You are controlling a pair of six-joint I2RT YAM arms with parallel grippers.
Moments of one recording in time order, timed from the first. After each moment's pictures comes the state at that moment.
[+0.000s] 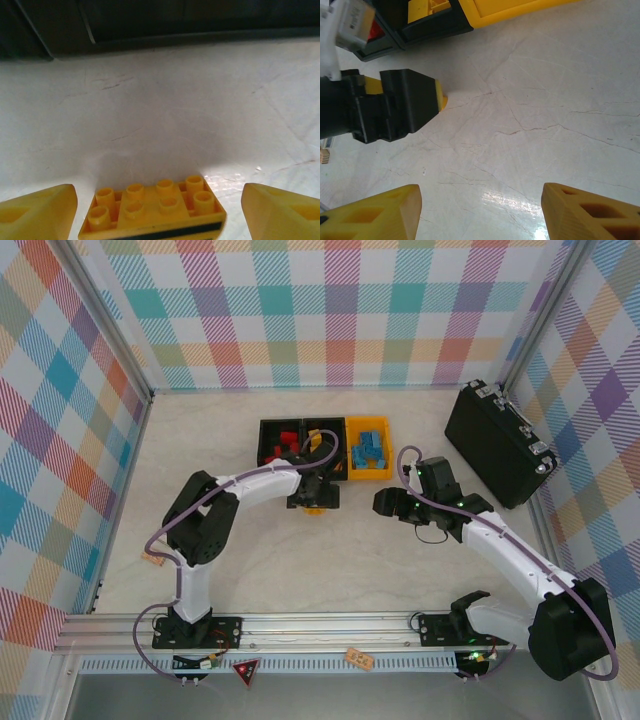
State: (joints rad) left arm -0.71 1.97 1.39 -0.71 -0.10 -0.67; right arm 0.42 1.12 0.74 -0.49 -0.32 0.59
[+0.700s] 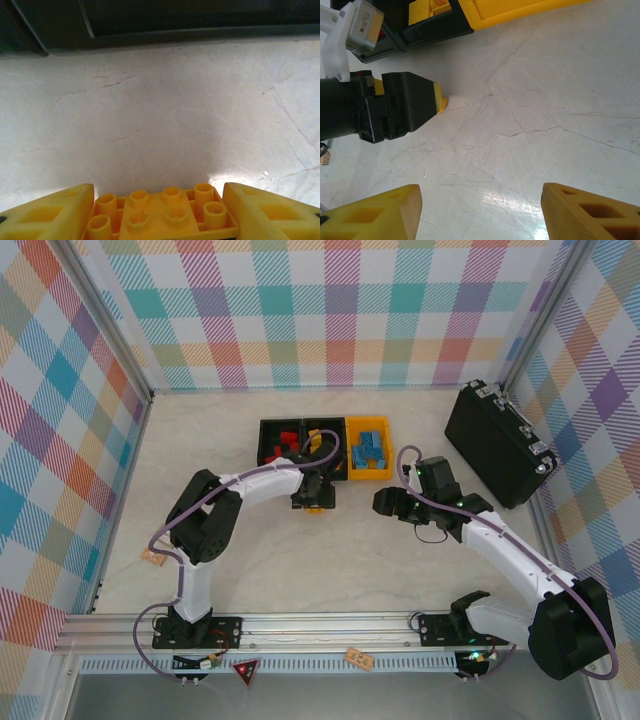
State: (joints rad) left arm -0.71 1.99 1.43 -0.75 -0.10 -0.68; right arm 0.42 1.12 0.74 -0.48 -0.32 0.59
